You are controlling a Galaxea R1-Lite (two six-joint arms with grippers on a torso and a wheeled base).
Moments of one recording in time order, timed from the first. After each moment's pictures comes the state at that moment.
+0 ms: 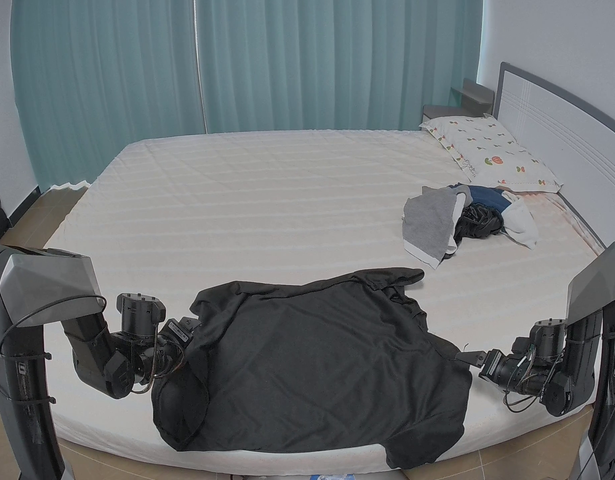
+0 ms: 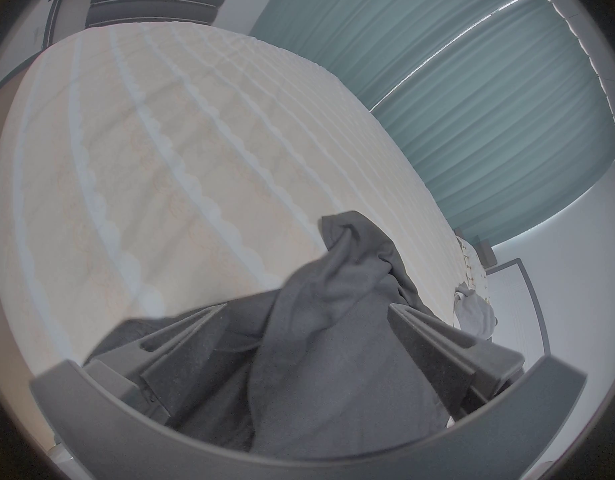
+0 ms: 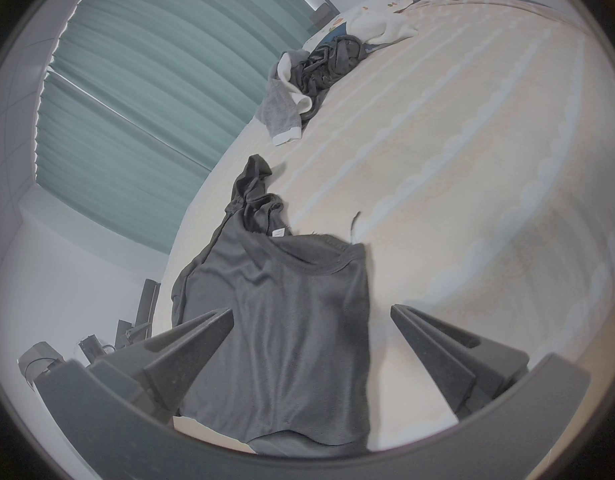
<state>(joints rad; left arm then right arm) -0.17 2.27 -0.56 -1.05 0.08 -1.01 0.01 2.39 -0.19 -1.55 0.34 0.66</state>
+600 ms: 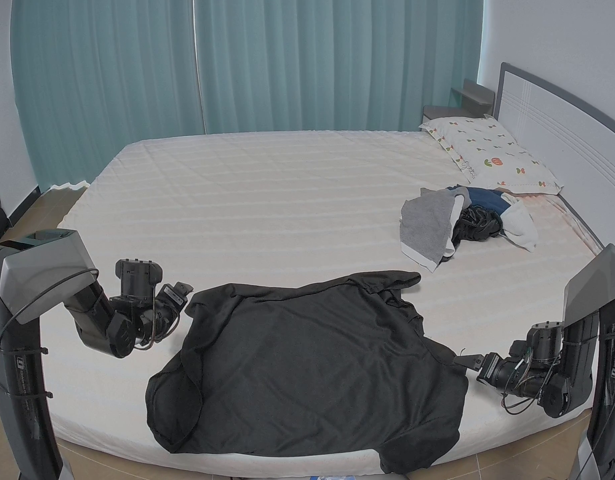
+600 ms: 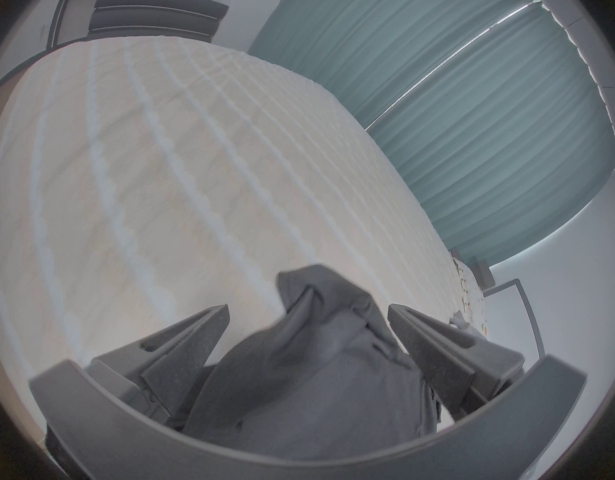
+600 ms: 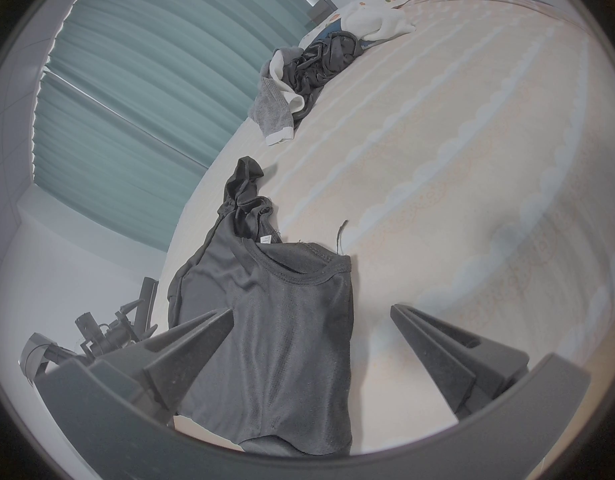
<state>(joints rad) -0.10 2.29 -0.84 -0.84 0.08 -0.99 0.02 2.41 -0.19 -1.55 0.34 0.66</state>
